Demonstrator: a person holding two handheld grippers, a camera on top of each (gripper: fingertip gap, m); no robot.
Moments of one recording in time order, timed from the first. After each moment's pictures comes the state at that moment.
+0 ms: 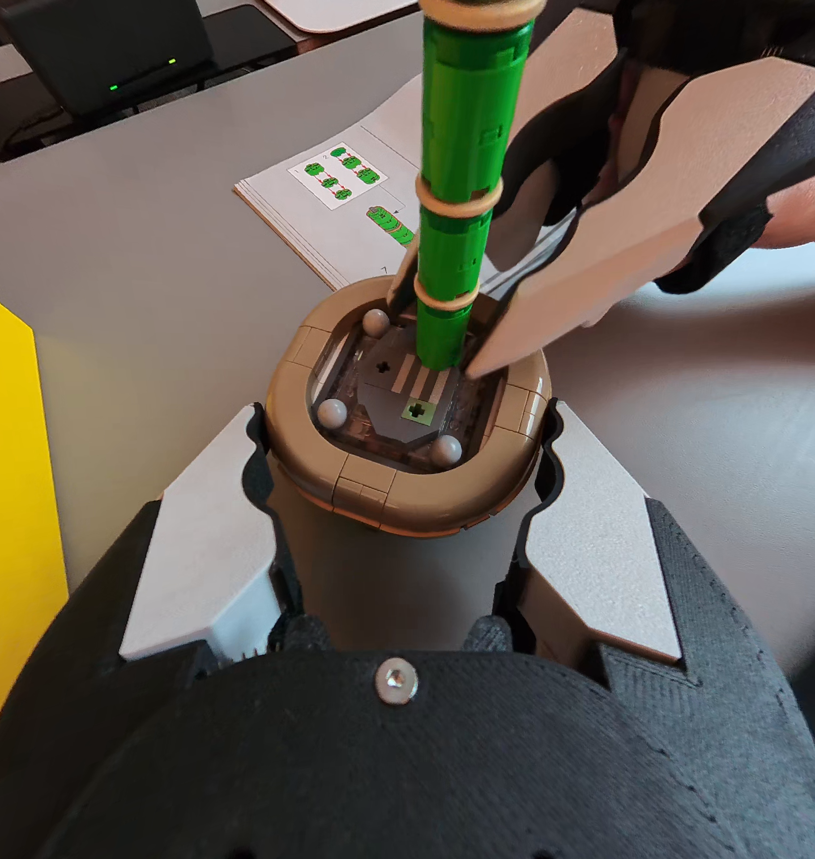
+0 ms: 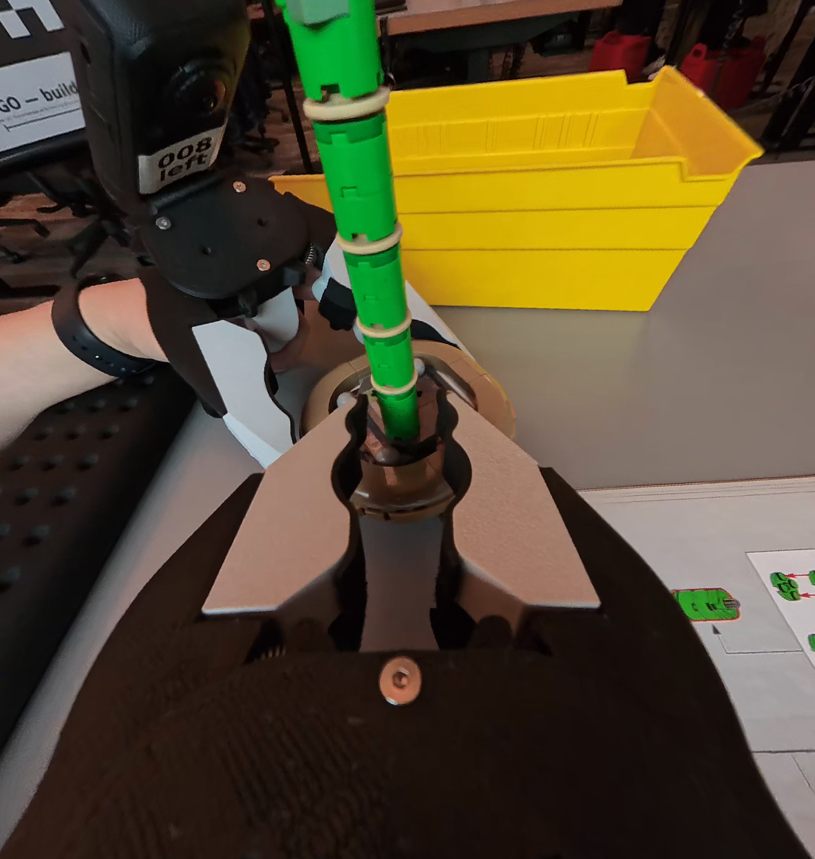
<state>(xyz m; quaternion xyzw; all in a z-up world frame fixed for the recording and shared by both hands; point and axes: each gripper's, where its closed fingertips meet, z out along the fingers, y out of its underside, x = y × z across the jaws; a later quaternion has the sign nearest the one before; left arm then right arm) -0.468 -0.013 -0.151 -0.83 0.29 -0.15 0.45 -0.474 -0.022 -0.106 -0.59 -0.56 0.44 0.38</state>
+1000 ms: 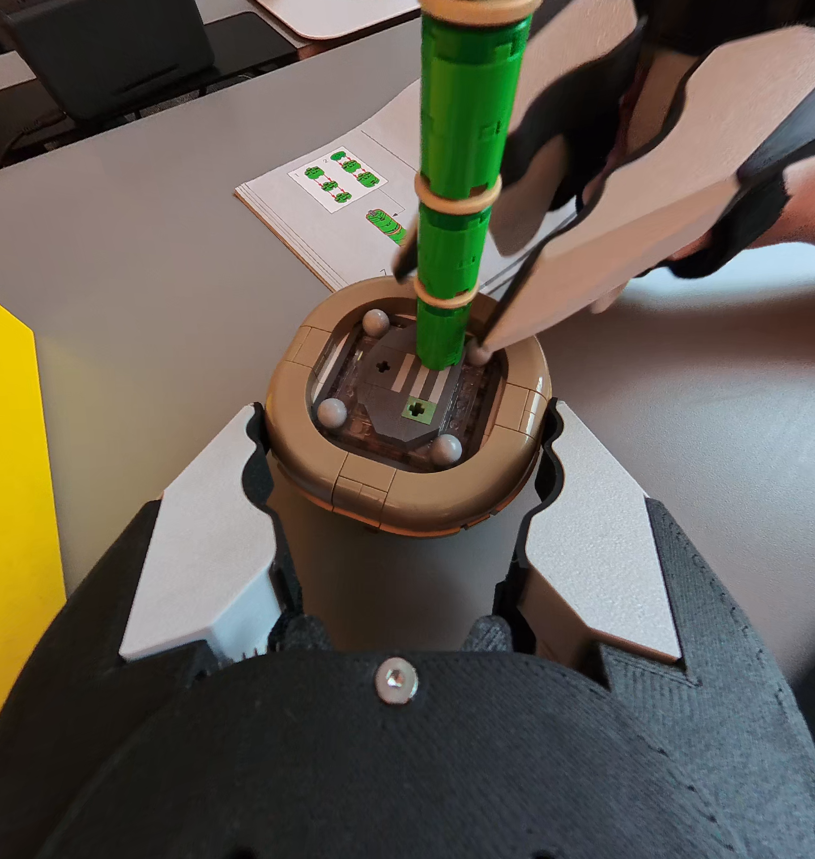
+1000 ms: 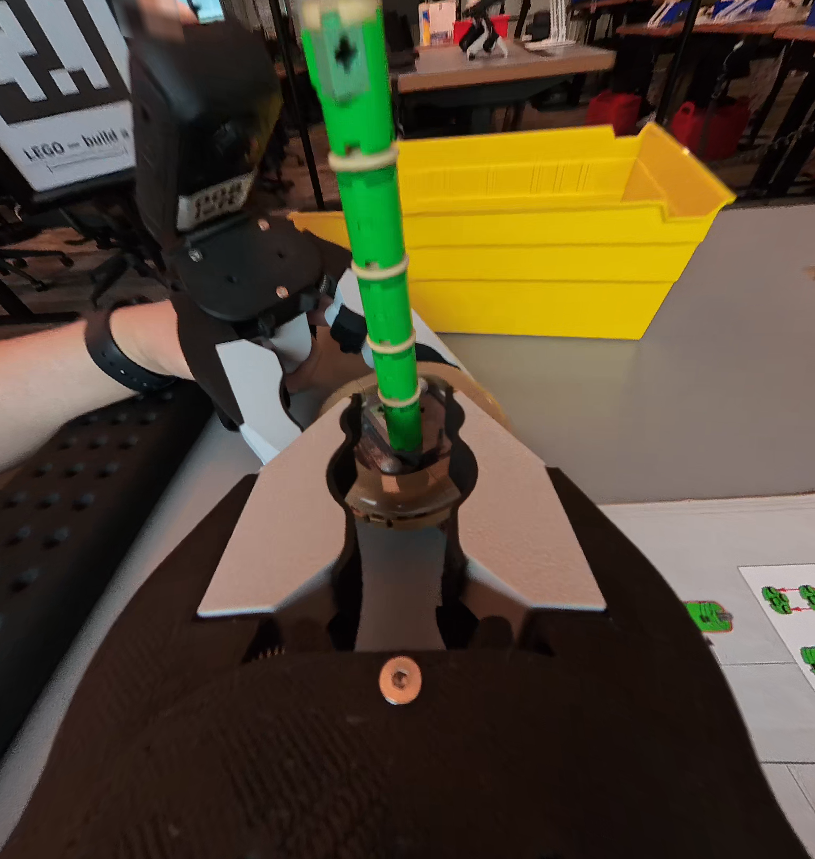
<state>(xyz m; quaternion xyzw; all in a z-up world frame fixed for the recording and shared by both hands) -0.468 -0.013 -0.151 -0.83 0.29 -0.15 0.45 -0.469 -0.022 -0.093 -0.57 -0.55 0.46 0.40</state>
